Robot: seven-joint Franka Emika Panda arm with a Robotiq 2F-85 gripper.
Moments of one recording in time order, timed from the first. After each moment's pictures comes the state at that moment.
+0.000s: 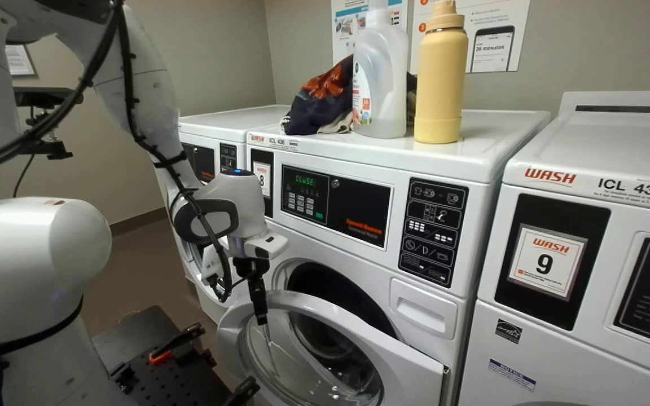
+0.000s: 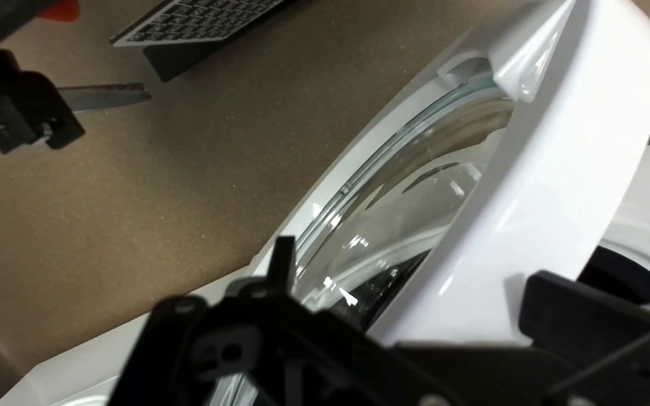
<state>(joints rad) 0.90 0.31 -0.60 -2.77 0.63 2.94 0.19</state>
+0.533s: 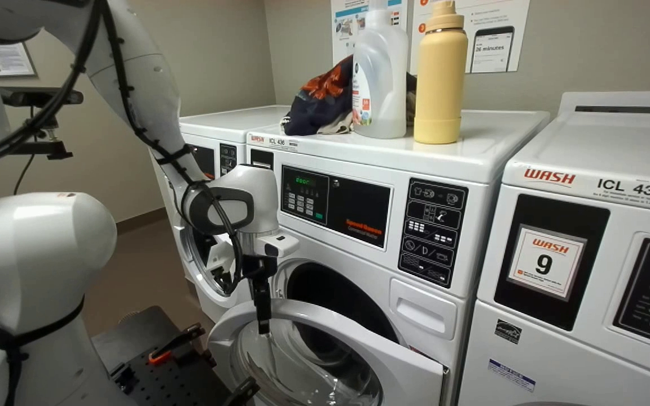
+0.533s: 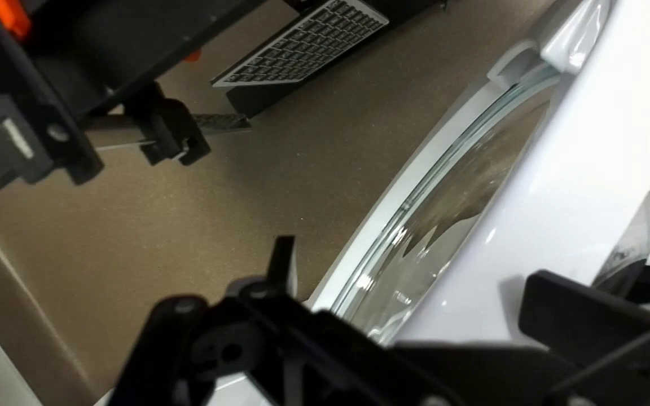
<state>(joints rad) 1.13 0.31 -0.97 -2.77 0.41 2.72 0.30</state>
